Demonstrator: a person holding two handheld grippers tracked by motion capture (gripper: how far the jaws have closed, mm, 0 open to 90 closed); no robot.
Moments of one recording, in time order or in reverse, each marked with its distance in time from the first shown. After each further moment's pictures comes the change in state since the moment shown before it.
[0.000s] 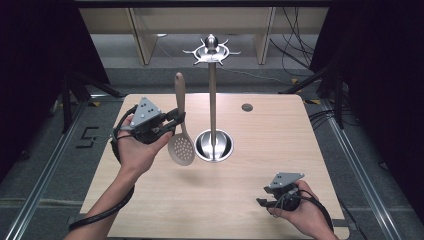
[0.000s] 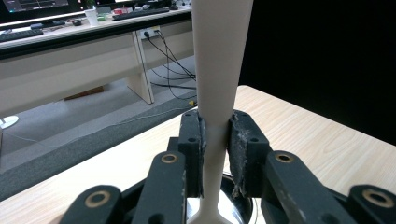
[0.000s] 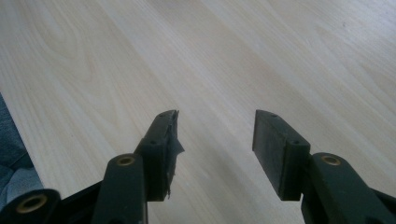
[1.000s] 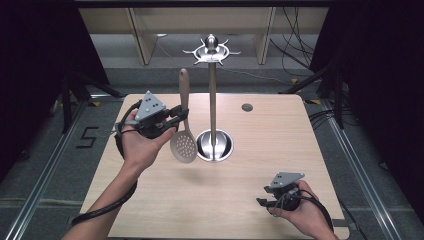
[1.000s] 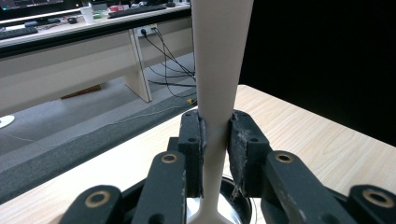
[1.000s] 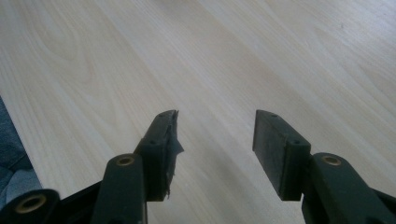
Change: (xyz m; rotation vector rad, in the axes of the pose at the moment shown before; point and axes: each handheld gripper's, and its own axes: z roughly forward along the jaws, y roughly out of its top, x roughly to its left) left arm 0.001 0.009 0.009 0.019 -0.014 0.015; right arm 0.001 0.000 0.000 -0.004 -0.002 0.013
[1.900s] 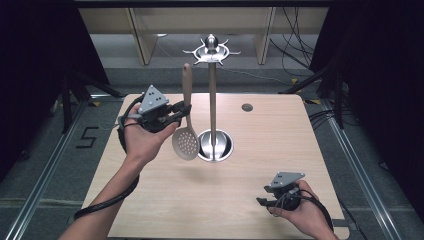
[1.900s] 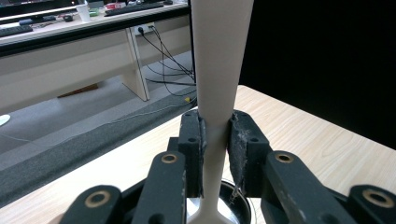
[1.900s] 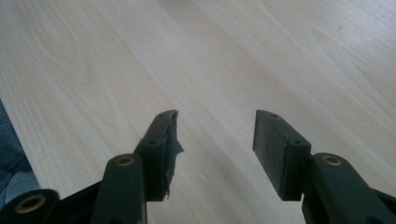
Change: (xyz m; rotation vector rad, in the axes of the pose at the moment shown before) left arm 0.002 0.010 0.008 0.011 -0.010 -0.006; right arm -0.002 0.000 0.001 -0.024 -0.009 -0.014
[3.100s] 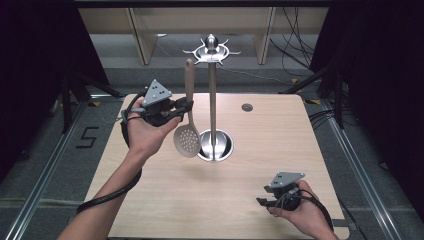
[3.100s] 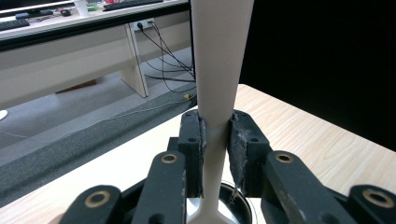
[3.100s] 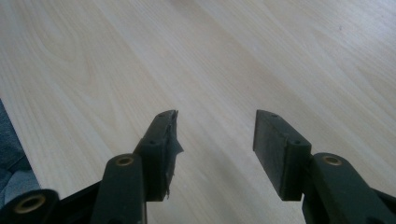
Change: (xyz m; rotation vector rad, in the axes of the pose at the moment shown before) left arm 0.004 0.009 0.011 0.022 -0.001 -0.011; right arm 0.000 0.000 0.000 0.002 0.000 -0.003
